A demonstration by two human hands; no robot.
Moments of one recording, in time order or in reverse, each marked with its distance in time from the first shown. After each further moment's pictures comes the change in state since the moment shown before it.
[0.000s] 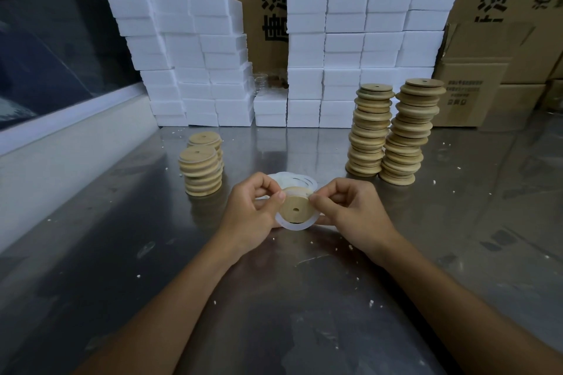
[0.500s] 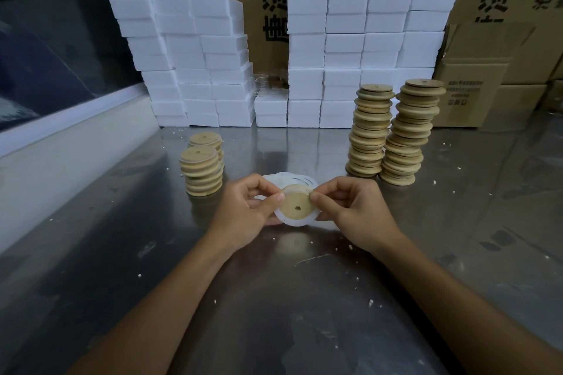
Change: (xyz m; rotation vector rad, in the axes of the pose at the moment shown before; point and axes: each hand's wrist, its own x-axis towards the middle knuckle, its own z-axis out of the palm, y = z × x) left_hand 0.001 0.005 -0.005 -0.072 0.023 -0.051; right_hand 0.006 0.006 -0.005 -0.027 -0.030 -0.099
